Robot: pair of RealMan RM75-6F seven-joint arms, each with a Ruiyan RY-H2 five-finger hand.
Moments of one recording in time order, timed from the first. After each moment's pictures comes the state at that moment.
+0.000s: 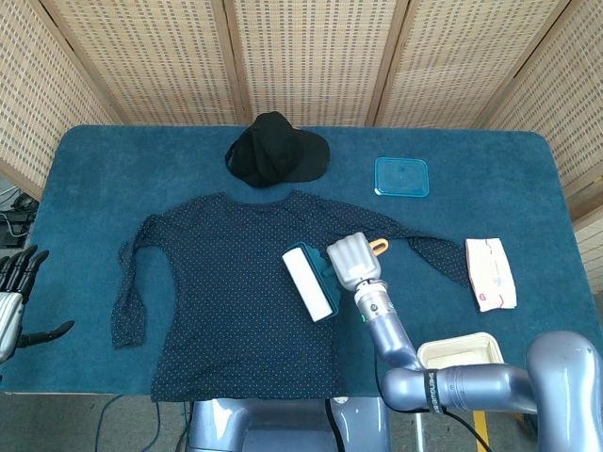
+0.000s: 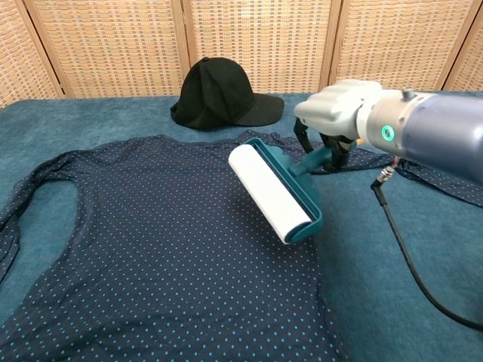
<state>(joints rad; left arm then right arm) -0.11 -1.04 -0.05 -1.69 1.46 1.43 0.01 1.05 -1.58 0.20 -1.70 -0.50 1.19 -1.18</state>
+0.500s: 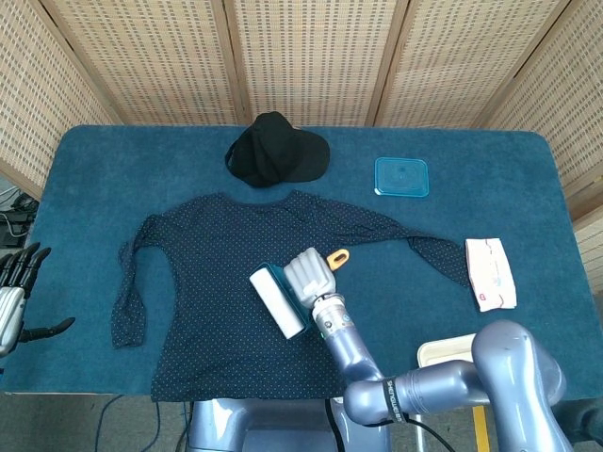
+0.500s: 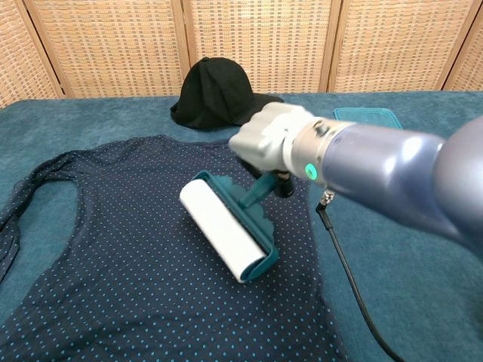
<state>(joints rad) -0.14 -1.04 -0.06 -1.67 1.42 1.38 -0.02 1.21 -1.74 0.18 -1.69 -0.42 1.24 -1.39</state>
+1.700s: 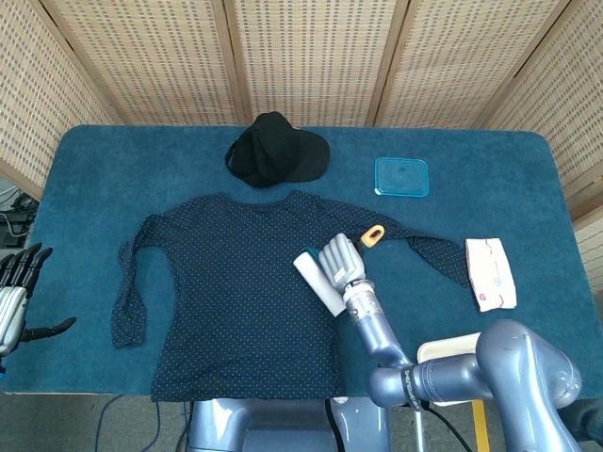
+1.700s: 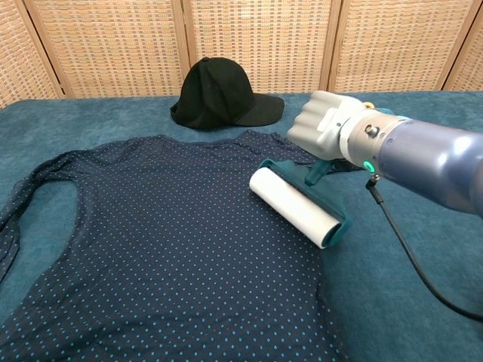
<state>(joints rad) -0.14 -1.05 -0.06 -1.67 1.41 1.38 0.00 1.19 -1.67 0.01 -1.55 -0.47 1.24 -1.45</state>
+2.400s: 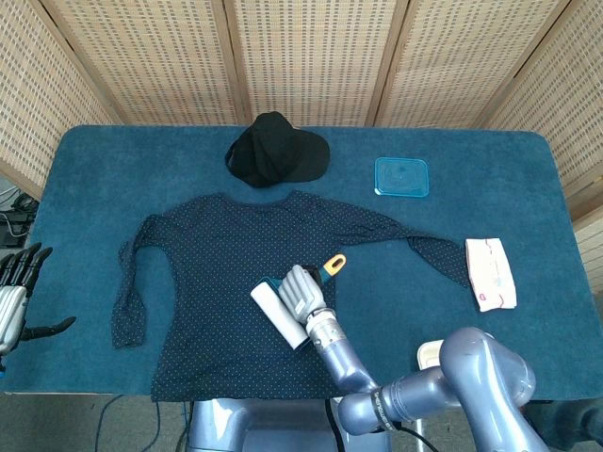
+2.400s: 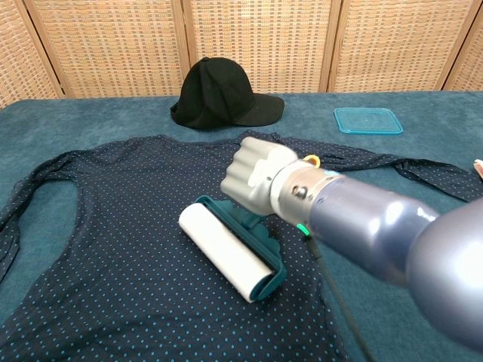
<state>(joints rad) -0.15 -1.05 -0.06 -1.66 1.40 1.36 -0.01 1.26 -1.86 0.05 -1.58 -0.47 1.26 -1.59</state>
